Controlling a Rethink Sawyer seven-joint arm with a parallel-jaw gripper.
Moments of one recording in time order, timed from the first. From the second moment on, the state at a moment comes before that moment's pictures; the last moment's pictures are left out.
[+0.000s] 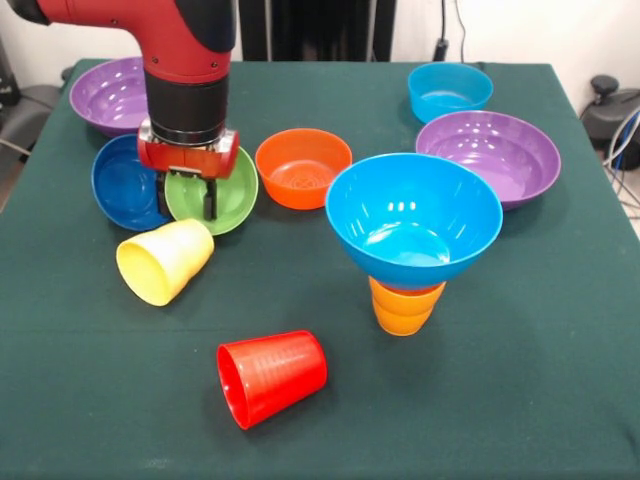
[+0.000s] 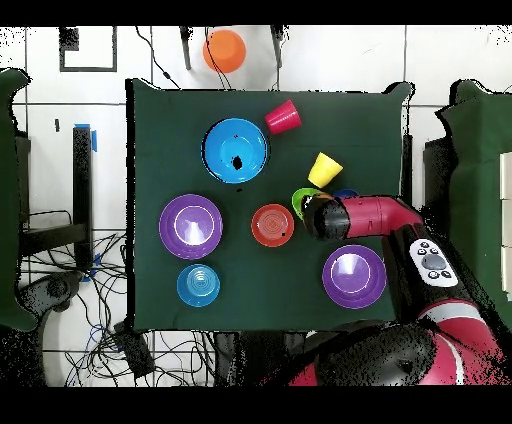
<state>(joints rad) -0.65 -0.41 0.27 1.50 -0.71 0.44 1.94</state>
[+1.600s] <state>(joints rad) -0.77 -0.63 0.34 1.56 -0.59 0.63 1.94</state>
